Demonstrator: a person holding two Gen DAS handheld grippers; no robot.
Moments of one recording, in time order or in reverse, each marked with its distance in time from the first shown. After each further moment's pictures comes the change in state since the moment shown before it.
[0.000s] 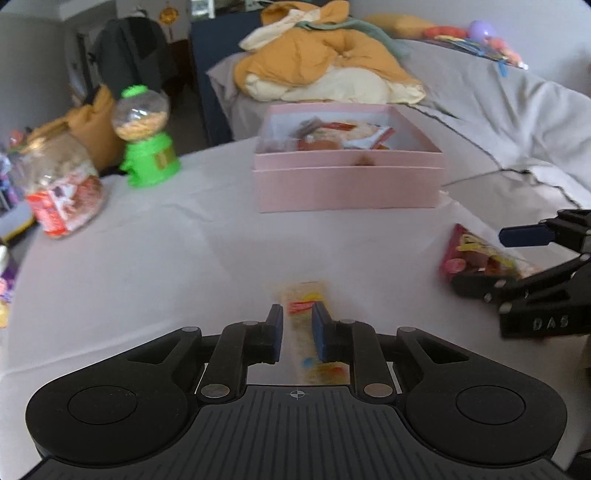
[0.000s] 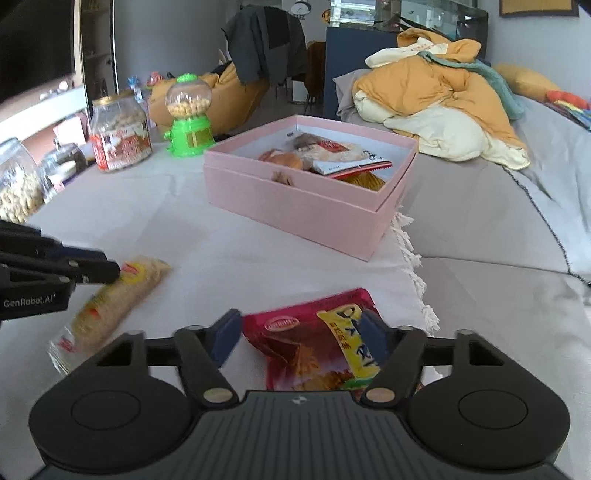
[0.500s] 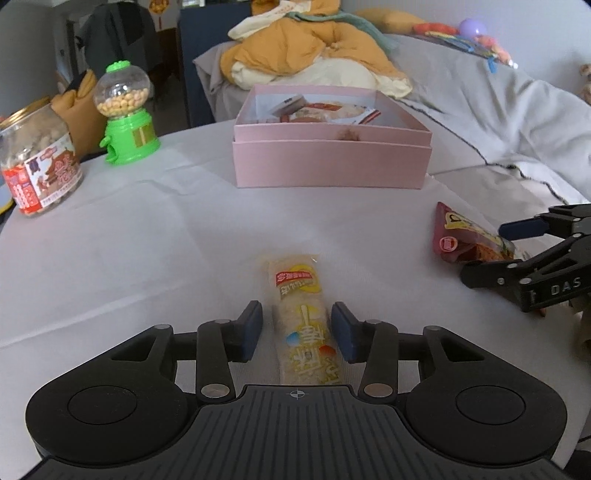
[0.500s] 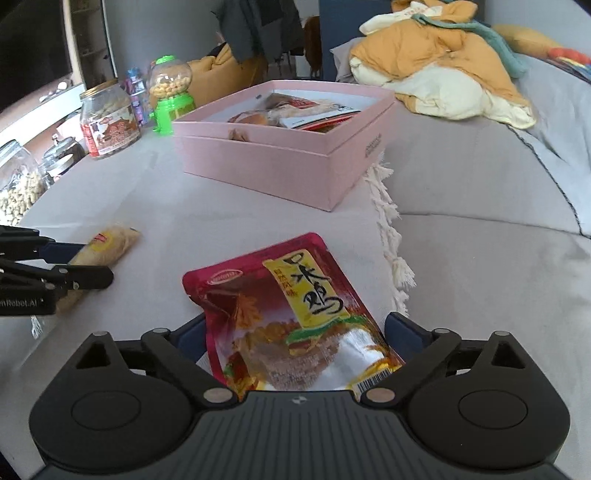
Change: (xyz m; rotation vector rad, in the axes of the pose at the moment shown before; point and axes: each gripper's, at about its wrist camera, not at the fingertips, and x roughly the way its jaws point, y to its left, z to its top) left arm 0.015 -0.001 -0.017 -0.025 0.003 -0.046; right arm 0.013 -0.049 -0.018 0.056 0.080 0.084
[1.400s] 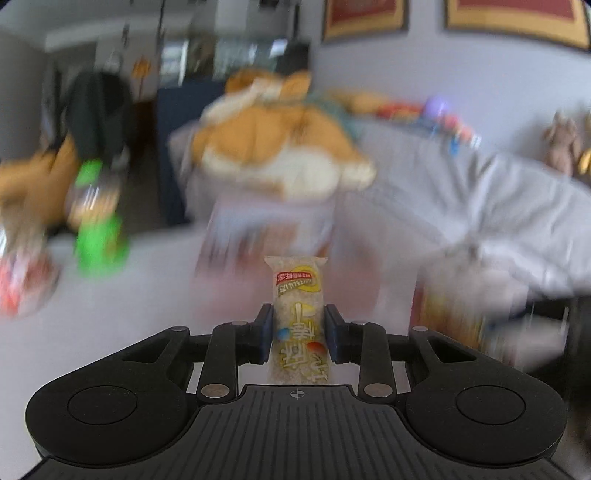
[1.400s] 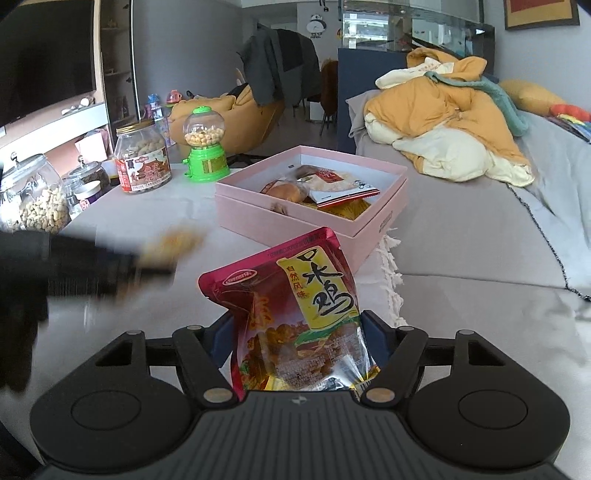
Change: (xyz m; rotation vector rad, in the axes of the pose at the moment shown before) left arm -0.033 -0.017 0.087 0.025 -0.310 -0.129; right arm -0.060 0.025 0.017 -0.061 -0.144 -0.009
